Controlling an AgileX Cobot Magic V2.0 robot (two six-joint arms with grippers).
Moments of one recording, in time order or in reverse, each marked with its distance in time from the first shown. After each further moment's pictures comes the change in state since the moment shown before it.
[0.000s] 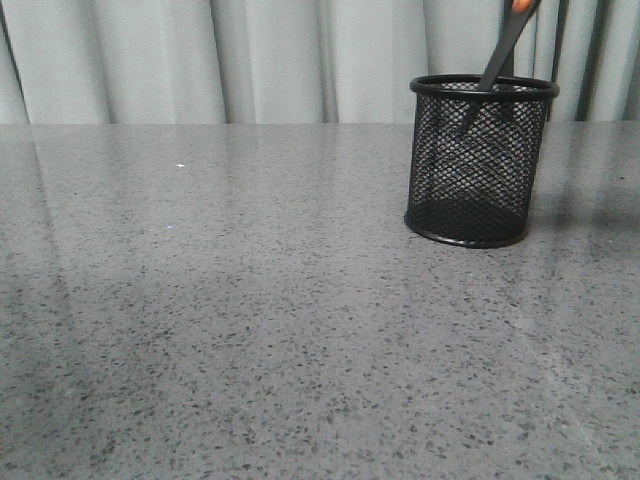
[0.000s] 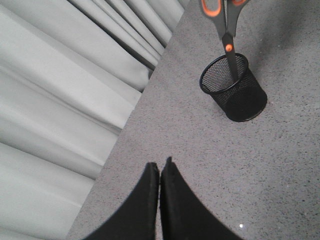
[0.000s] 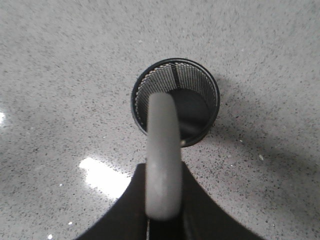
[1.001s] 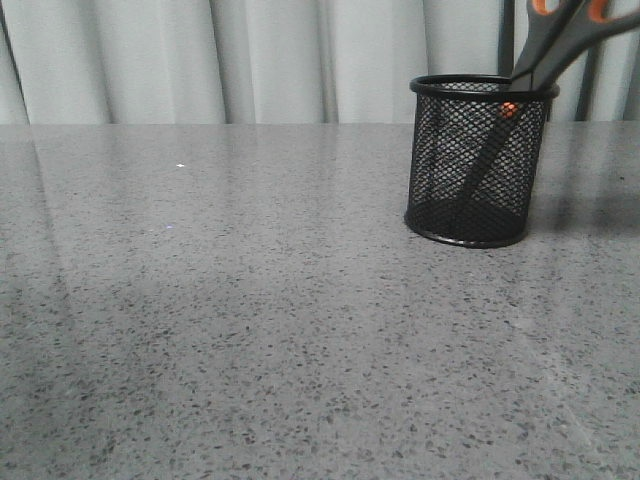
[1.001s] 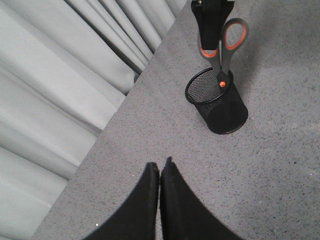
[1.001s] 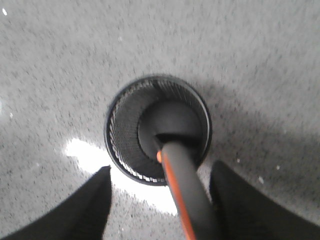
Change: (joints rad) left arm 0.000 0.000 0.012 -0.058 -0.002 -0.095; right arm 0.000 0.149 -0.052 -0.014 -0.047 0.000
